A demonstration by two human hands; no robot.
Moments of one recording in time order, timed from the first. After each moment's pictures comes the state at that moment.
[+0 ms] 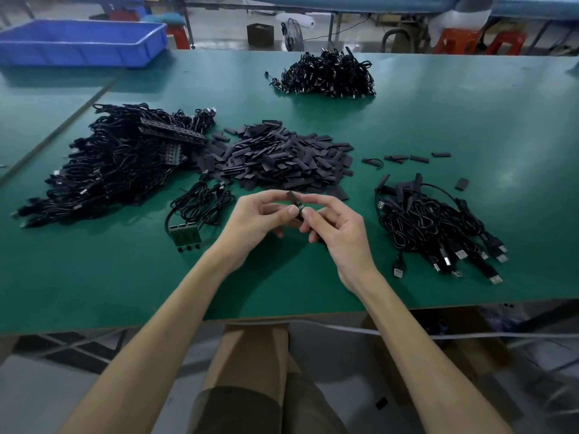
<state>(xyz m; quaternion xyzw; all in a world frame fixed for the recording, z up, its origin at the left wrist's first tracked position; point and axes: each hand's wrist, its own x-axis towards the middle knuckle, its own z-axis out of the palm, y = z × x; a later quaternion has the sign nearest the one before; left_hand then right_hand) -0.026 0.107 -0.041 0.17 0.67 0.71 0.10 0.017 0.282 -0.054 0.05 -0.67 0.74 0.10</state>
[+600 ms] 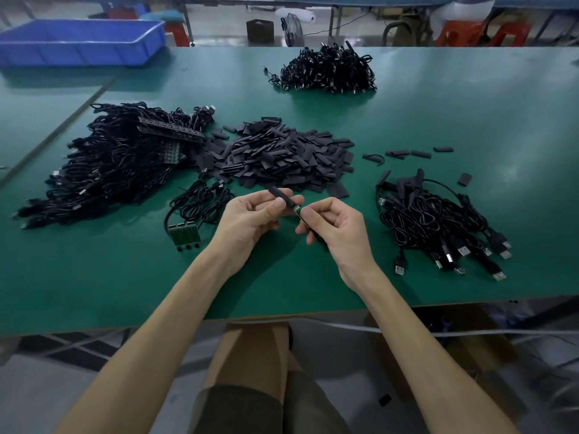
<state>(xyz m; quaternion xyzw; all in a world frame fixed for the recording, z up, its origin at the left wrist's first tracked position) -0.021 0.105 -0.043 0.11 0.57 0.81 0.13 0.019 0.286 -0.054 0.05 -0.66 0.74 0.07</state>
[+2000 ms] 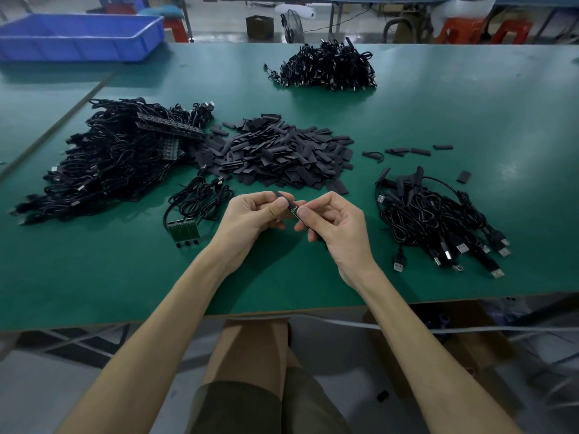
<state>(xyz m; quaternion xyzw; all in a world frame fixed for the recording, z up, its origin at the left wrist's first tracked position) -0.016 0.107 -0.045 0.13 0.61 0.78 0.12 0.022 0.286 -0.052 0.07 -0.65 0.75 0.09</state>
